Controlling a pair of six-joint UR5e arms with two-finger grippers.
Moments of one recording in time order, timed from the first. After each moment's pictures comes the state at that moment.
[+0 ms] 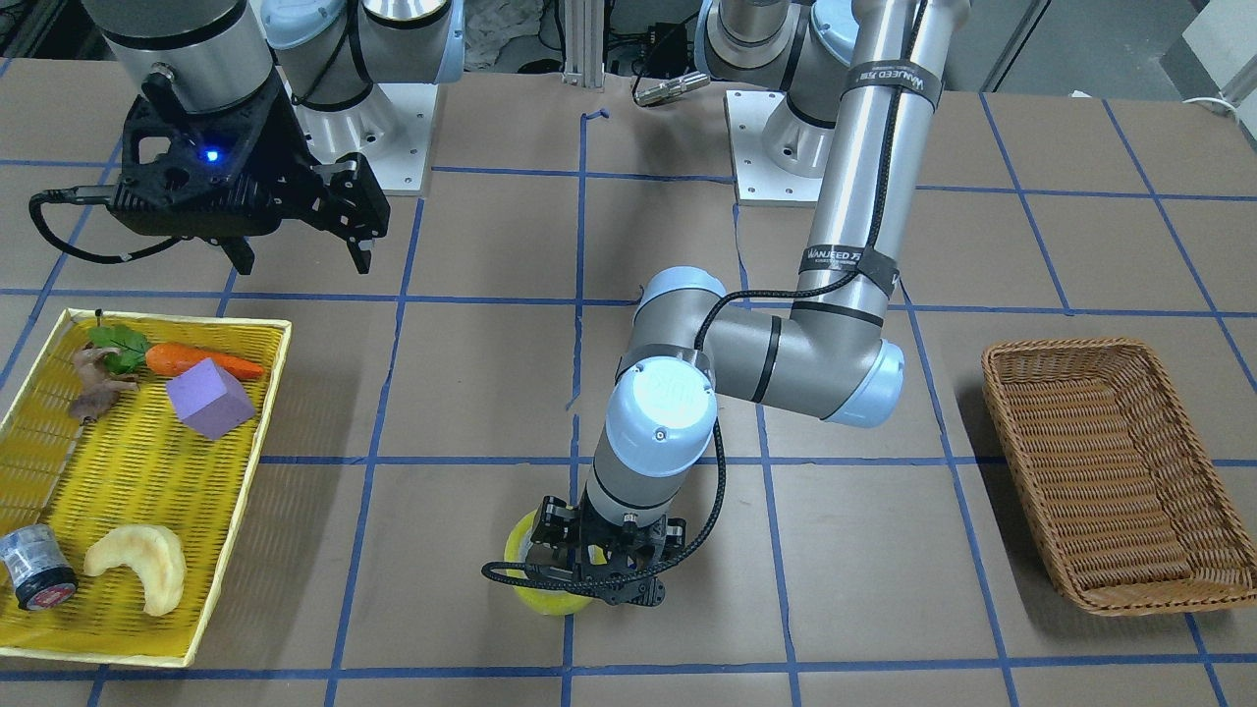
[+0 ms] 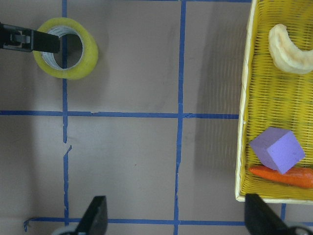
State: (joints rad) left arm -1.83 -2.28 -1.37 -0.92 1.47 -0.14; right arm 1.62 -1.52 1.47 -1.59 -1.57 0.02
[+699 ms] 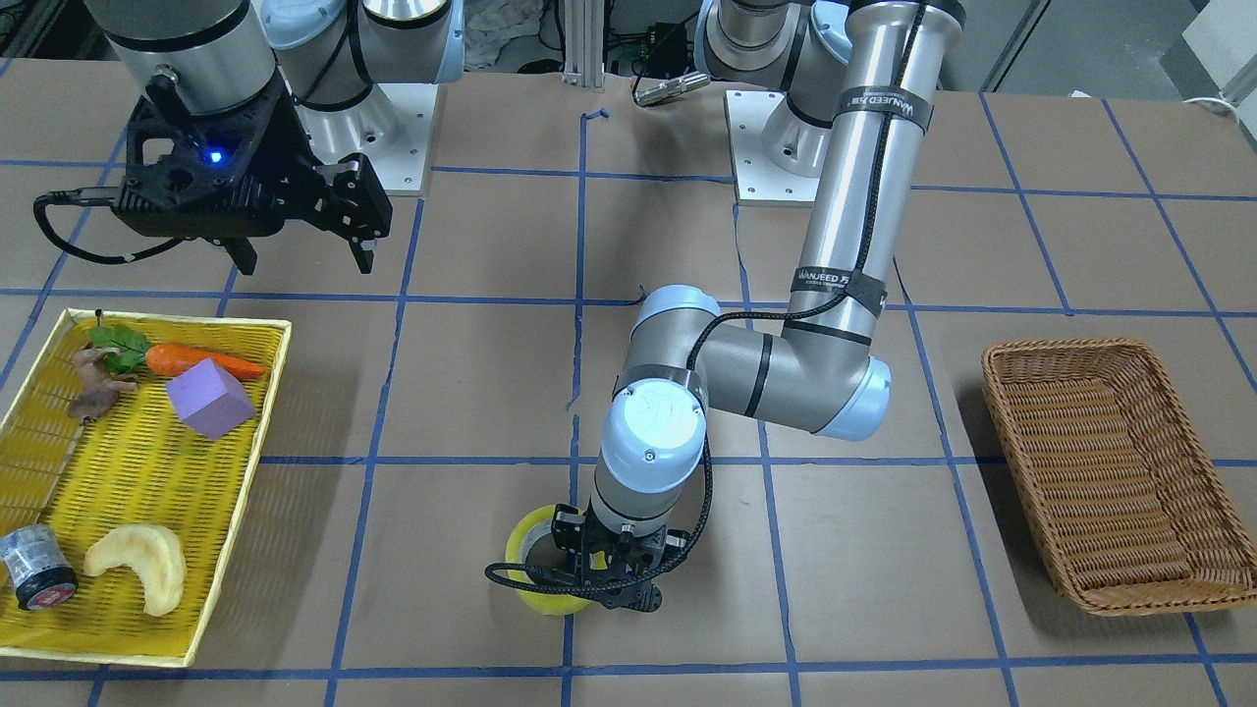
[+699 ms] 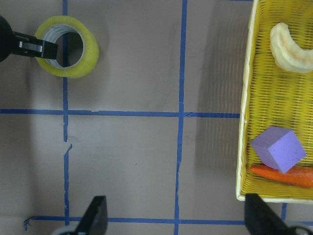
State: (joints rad) left arm -1.83 -2.29 -1.40 -0.91 1.55 -0.04; right arm 1.63 -1.52 1.48 -1.59 -1.57 0.02
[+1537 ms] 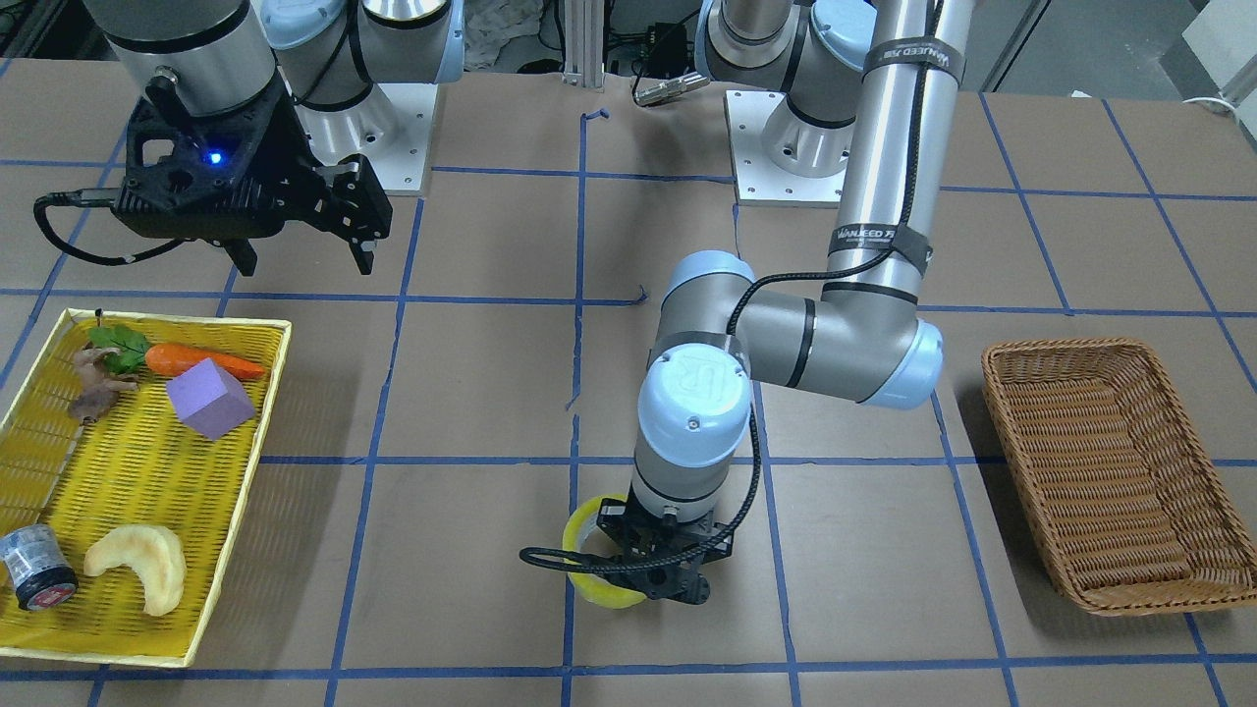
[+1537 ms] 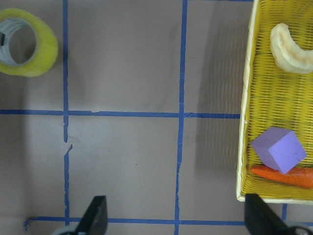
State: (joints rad) left arm -1.76 -2.19 -1.40 -1.02 1.60 0.02; right arm 1.62 -1.52 1.48 -1.59 -1.57 0.02
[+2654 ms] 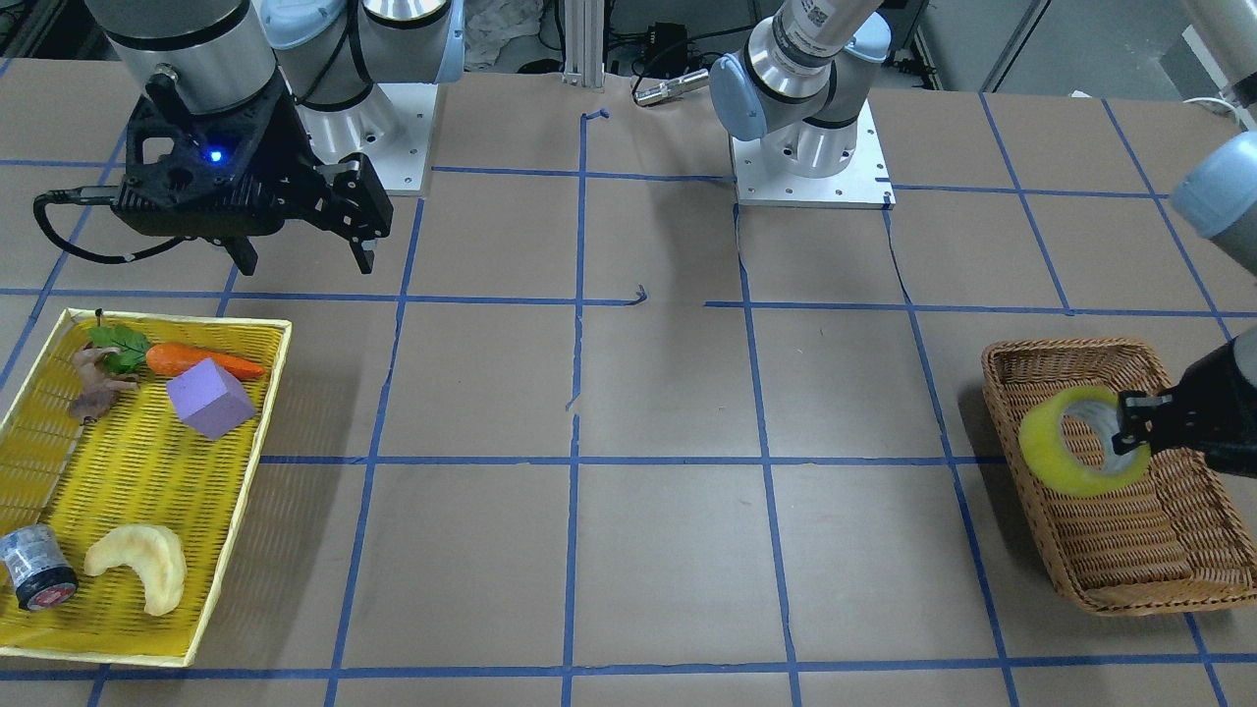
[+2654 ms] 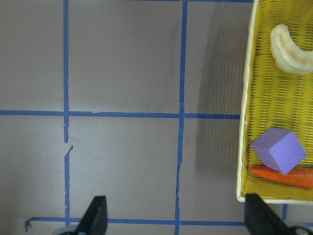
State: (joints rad) left arm -0.98 -1.95 -1.55 -1.23 1.59 0.77; right arm 1.63 -1.52 1.48 -1.59 -1.57 0.02
